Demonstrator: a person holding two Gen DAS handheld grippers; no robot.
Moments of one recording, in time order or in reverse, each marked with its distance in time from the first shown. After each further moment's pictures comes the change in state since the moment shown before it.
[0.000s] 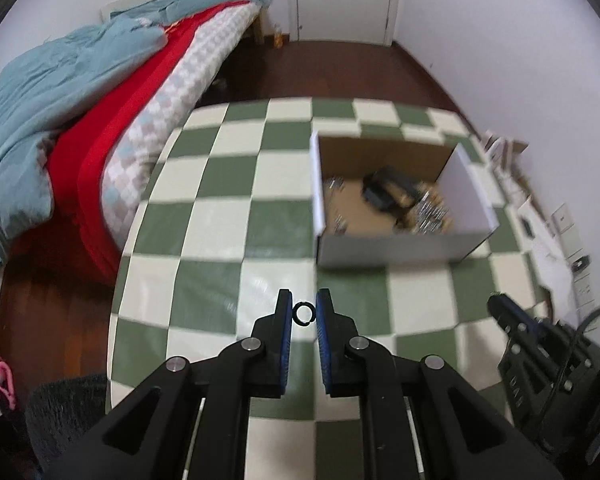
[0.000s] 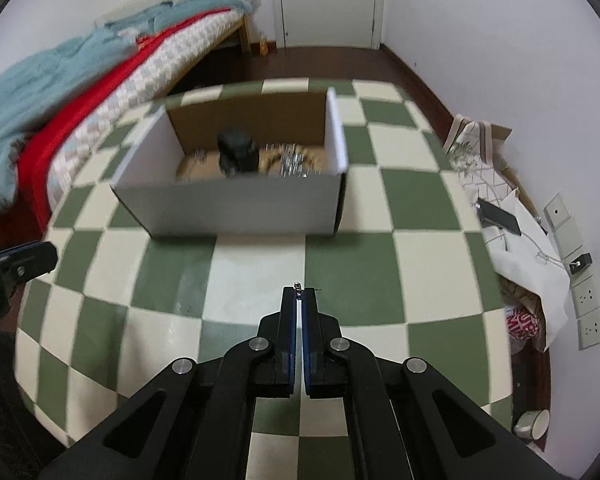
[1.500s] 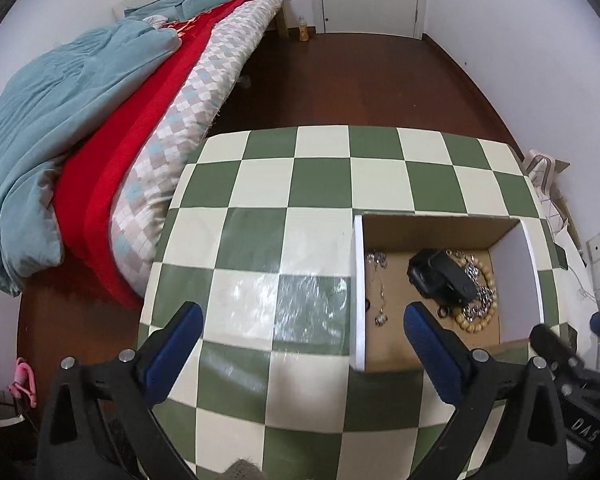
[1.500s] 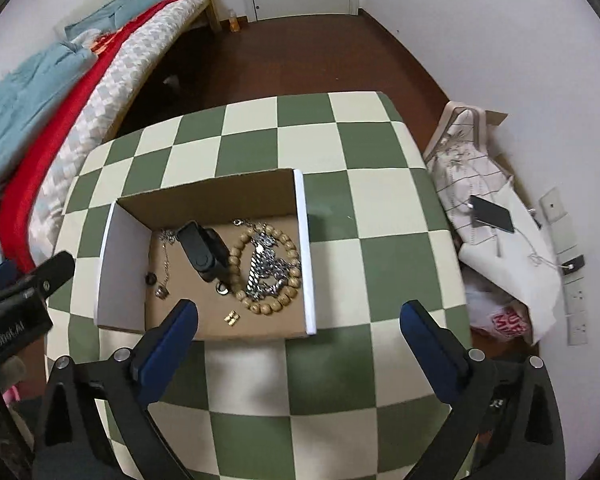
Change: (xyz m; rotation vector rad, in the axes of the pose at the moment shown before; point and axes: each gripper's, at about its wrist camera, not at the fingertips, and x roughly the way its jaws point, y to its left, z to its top) left arm 0.046 0.018 0.084 -0.017 0.057 0.127; right arm 0.032 -0.019 0.115 0.082 0.173 -0.060
